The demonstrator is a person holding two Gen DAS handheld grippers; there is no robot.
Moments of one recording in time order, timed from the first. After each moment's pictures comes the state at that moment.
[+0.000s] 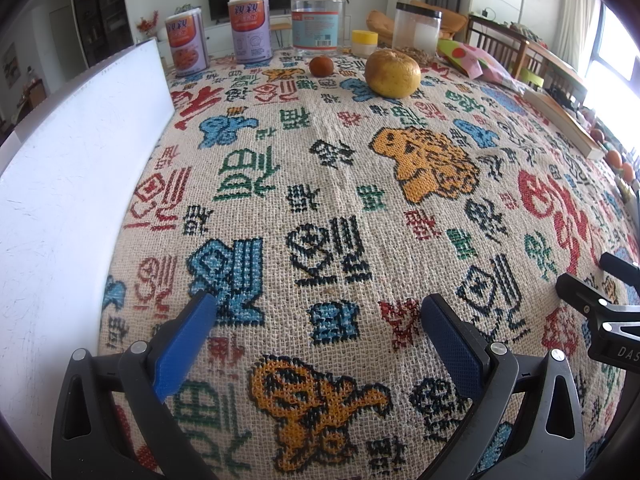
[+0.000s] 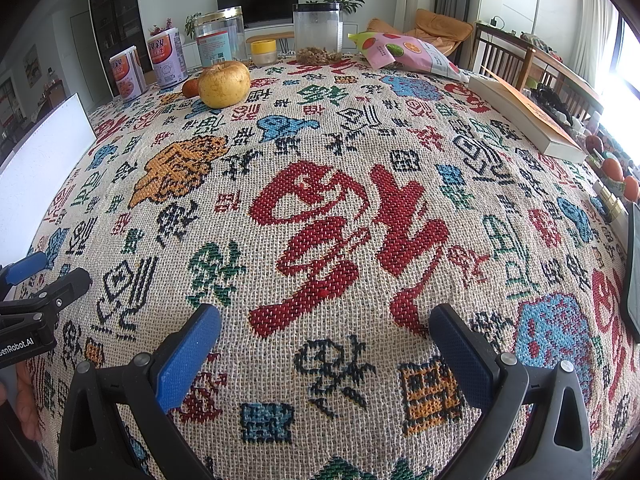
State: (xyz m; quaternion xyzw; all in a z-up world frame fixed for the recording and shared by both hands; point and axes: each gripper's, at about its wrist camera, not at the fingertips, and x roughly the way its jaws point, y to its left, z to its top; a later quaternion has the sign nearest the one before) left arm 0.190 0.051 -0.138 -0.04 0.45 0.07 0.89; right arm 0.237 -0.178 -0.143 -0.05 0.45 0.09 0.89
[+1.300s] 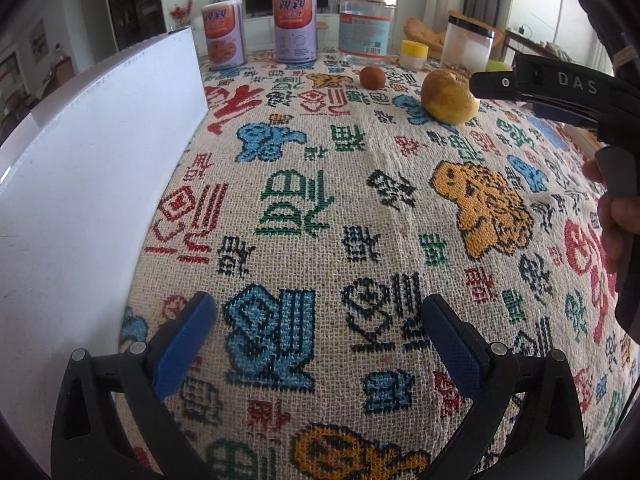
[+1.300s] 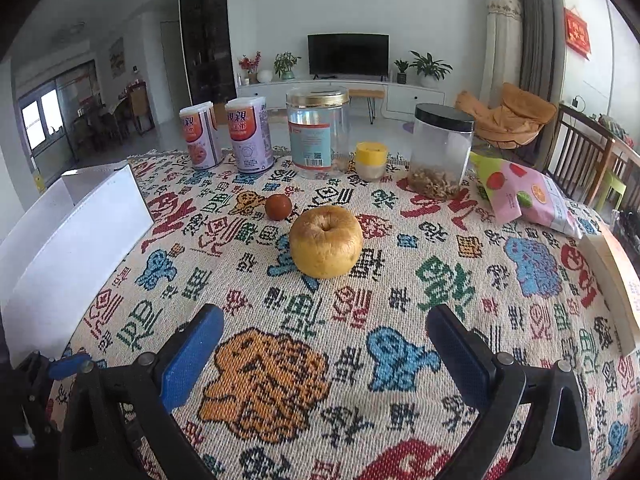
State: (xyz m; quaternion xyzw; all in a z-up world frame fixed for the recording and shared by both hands) left arm 0.216 0.076 -0.139 -0.07 0.45 0.13 0.88; right arm 0.379 -0.072 -0.081 -0.08 0.36 0.25 0.90
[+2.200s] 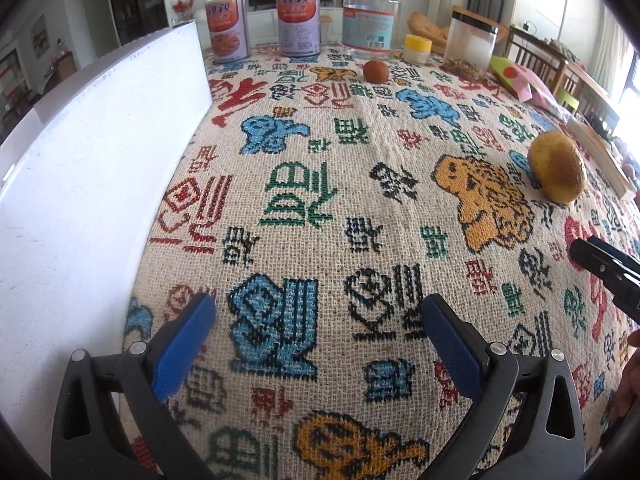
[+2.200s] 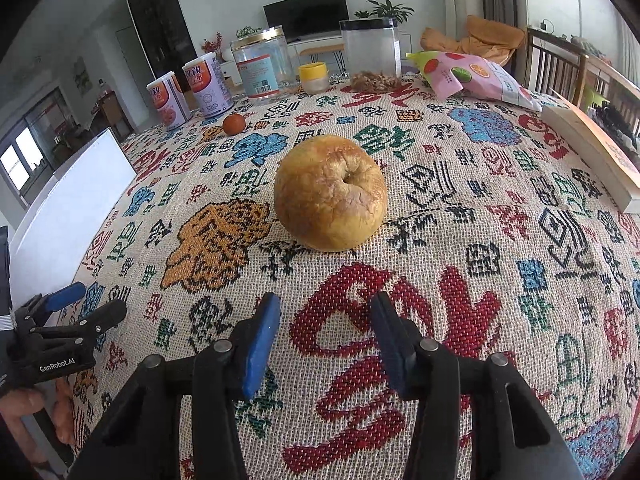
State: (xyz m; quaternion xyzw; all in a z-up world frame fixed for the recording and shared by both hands) left arm 0.211 0.072 -0.135 -0.08 0.47 0.13 0.87; right arm 0.302 -0.164 -0.133 -0.01 0.44 0.20 0.88
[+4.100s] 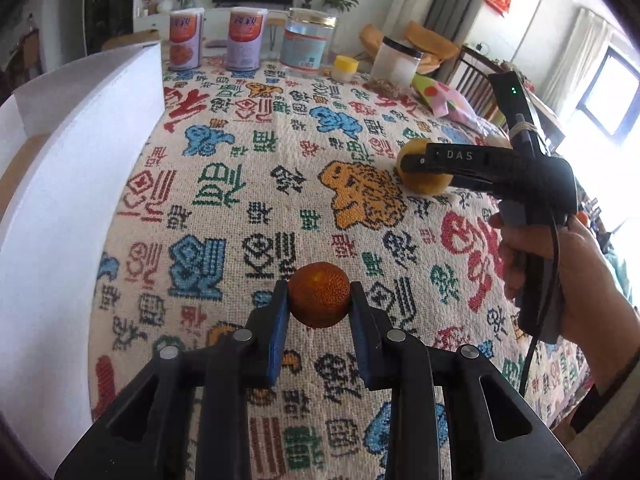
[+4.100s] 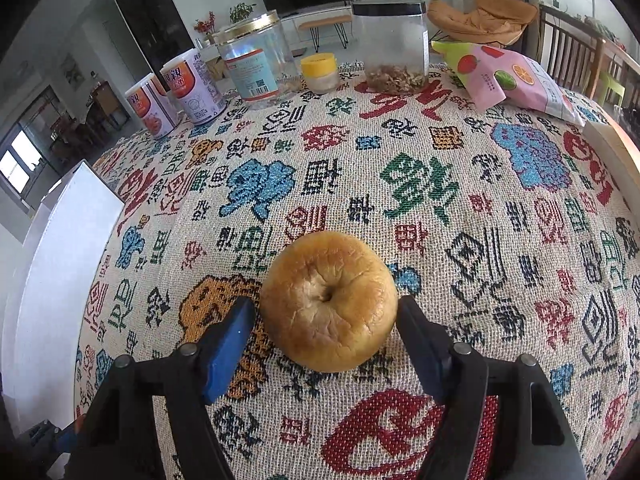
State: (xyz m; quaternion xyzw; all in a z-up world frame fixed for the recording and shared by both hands) left arm 0.157 0.042 -0.084 -0.15 0.44 0.02 0.88; right arm 0.388 -0.116 -0.117 0.00 0.50 0.21 0.84
